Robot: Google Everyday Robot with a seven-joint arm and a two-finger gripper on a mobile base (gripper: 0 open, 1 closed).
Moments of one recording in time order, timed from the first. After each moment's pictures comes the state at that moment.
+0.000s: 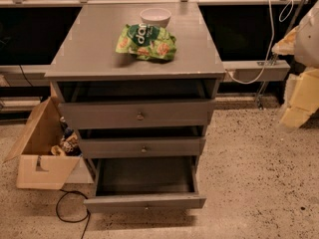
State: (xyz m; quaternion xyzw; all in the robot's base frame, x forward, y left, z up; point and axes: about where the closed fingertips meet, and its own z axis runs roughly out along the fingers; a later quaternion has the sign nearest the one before) arm 0.438 -0.217 0.977 -0.60 0.78 -0.04 0.16
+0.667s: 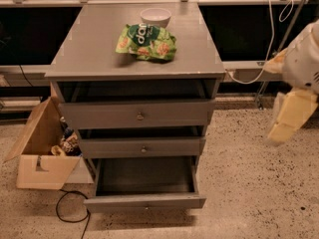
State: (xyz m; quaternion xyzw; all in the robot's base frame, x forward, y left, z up) arm 0.439 -0.211 0.940 -0.60 0.78 -0.01 0.16
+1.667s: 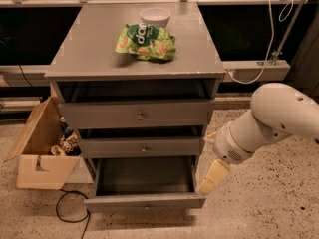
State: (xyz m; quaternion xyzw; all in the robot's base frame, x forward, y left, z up) arm 0.446 -0.123 0.704 -0.56 0.79 0.18 0.17
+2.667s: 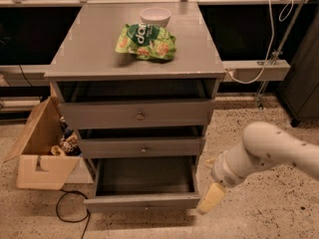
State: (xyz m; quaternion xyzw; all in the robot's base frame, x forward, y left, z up) arm 0.439 -0.137 0.588 -0.55 0.79 0.22 0.15
